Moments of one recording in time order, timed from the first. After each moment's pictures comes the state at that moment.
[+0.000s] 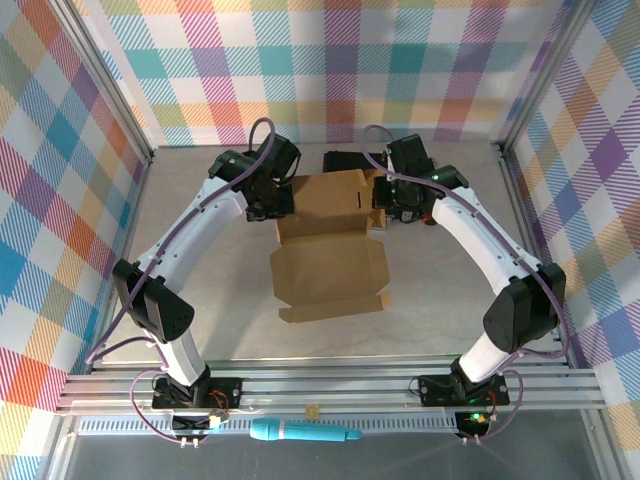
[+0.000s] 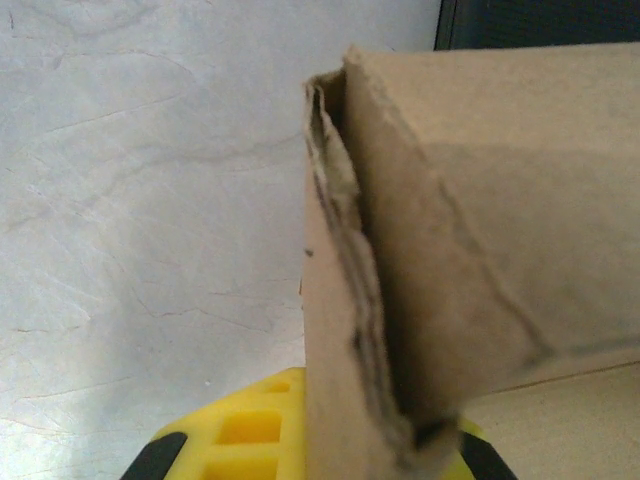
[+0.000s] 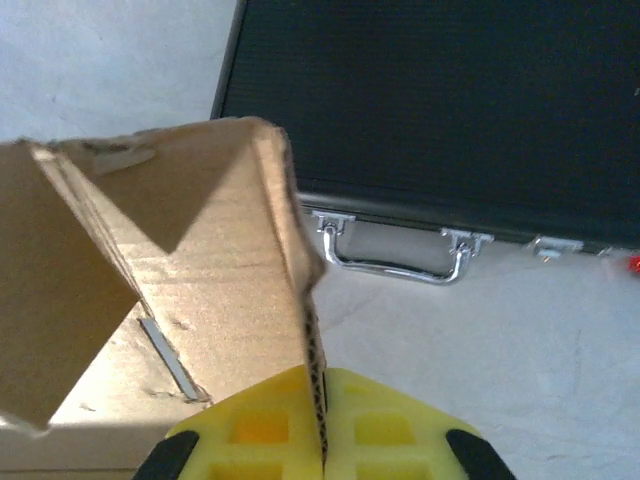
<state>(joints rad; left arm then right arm) -0.56 1.74 1.89 -1.31 -0.18 -0.63 0.46 1.61 1.57 -0.84 0.02 0.35</state>
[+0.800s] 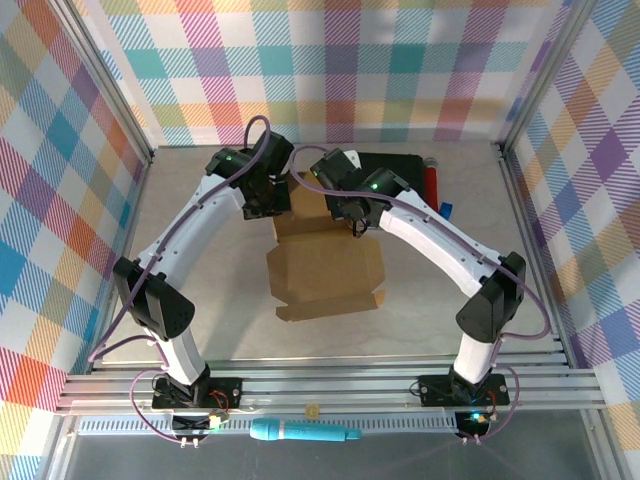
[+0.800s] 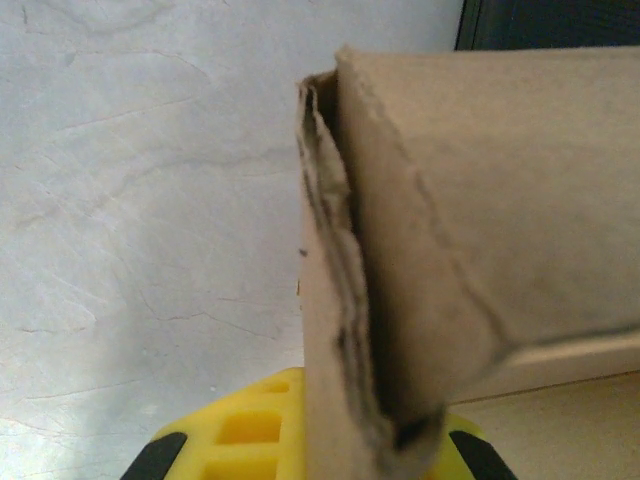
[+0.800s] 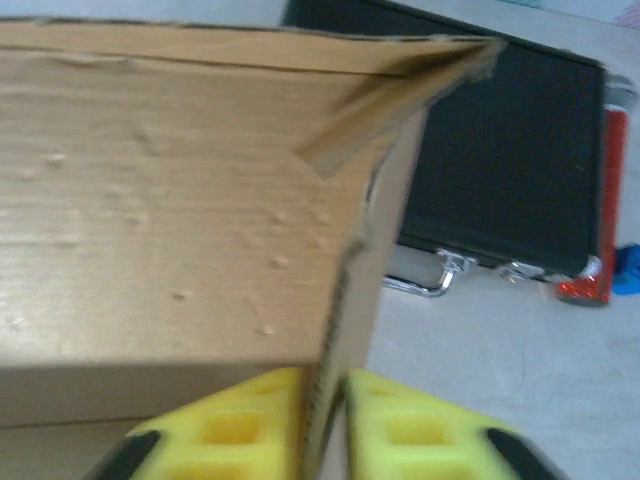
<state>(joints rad) -0.52 1.75 1.89 -1.31 -0.16 -0.63 0.81 1.77 1.86 -1.05 0.45 0.43</state>
